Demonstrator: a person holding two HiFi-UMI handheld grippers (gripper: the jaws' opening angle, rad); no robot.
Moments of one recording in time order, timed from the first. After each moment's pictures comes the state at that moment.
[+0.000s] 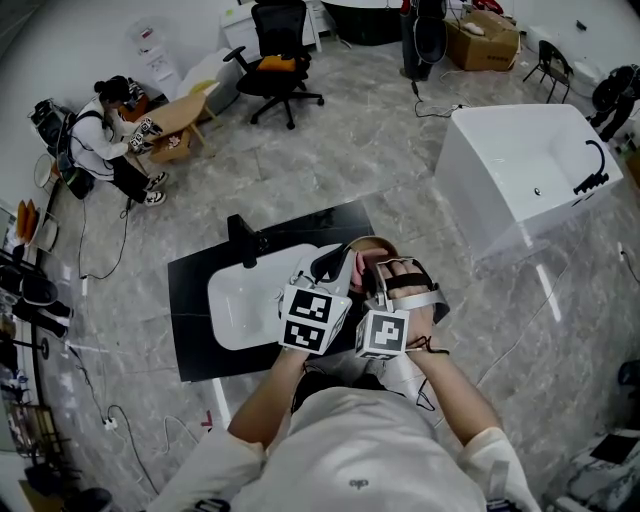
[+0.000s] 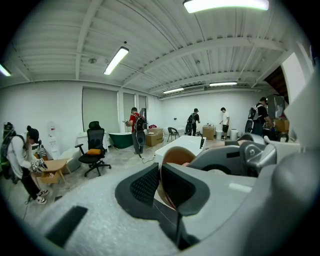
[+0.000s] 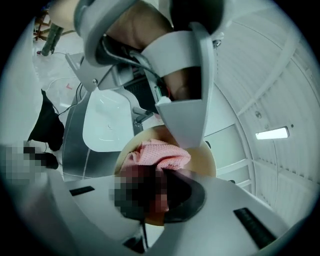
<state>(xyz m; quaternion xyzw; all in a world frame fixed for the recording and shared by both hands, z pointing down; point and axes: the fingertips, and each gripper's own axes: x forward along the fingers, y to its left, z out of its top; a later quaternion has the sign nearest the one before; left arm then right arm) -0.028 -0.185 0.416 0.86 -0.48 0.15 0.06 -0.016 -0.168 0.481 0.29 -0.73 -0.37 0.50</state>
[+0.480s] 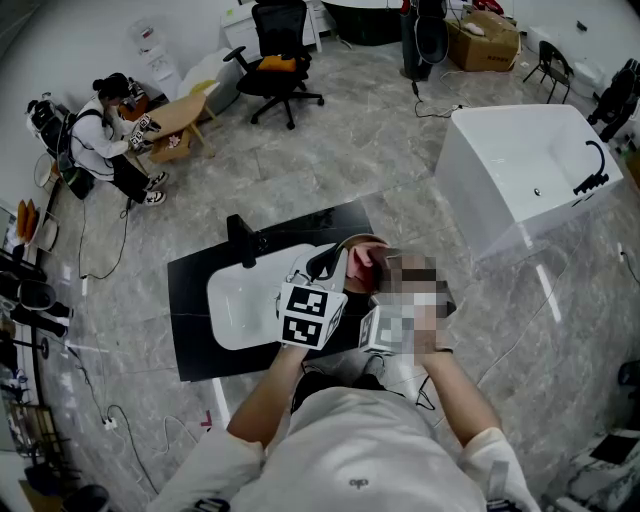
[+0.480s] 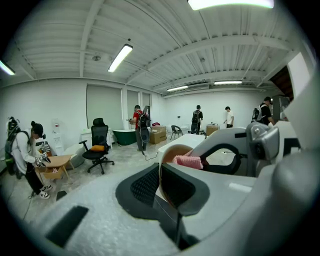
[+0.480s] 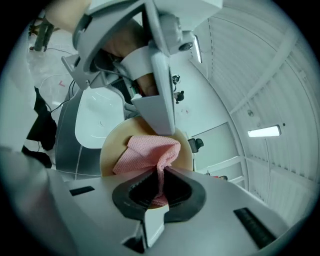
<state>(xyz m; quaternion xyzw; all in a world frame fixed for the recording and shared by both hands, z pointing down) -0.038 -0.189 0.433 0.85 -0.49 0.17 0.08 0.002 -0.178 0.460 0.32 -0.72 -0.38 0.49</state>
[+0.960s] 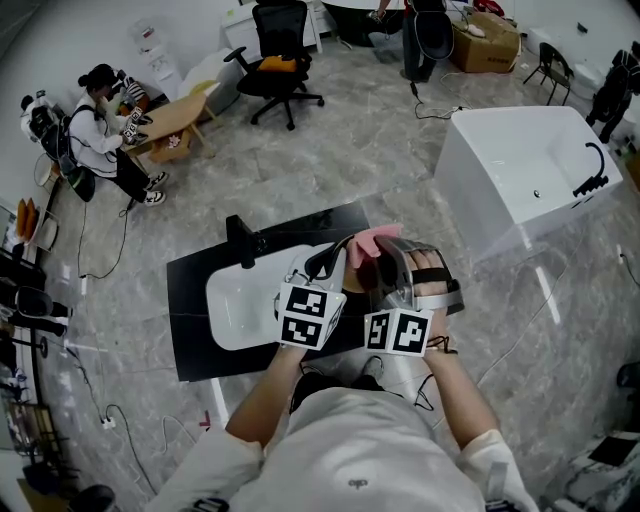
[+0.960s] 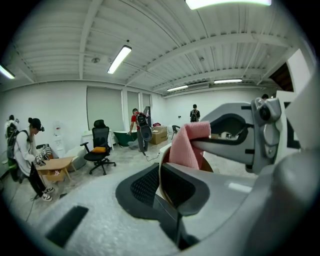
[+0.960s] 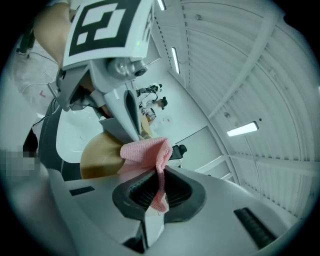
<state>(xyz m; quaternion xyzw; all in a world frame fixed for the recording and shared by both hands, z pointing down) -0.038 -0.192 0.429 0.85 -0.50 0.17 0.07 0.012 -0.184 0.398 0.40 -0.74 -0.39 0.38</state>
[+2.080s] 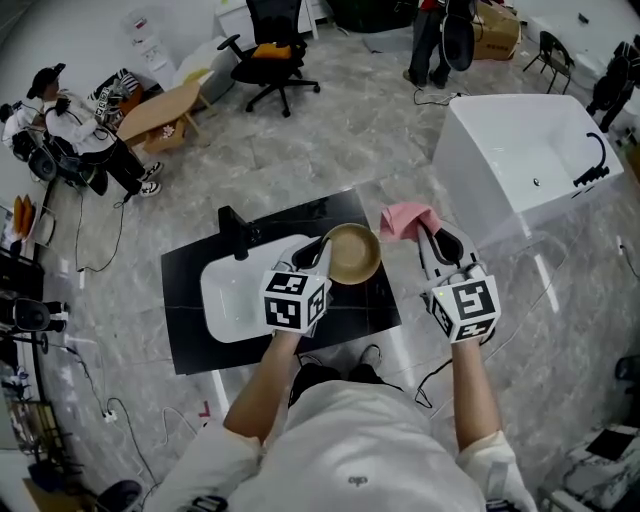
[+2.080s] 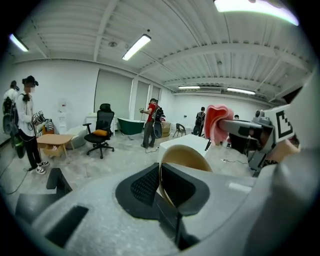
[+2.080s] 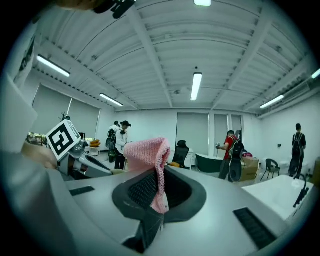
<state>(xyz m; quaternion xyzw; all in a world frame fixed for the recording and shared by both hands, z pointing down) -0.052 -0.205 0.460 0.83 -0.51 0.15 0.18 0.110 -0.208 0.375 0.48 -0.88 -0.02 0.07</state>
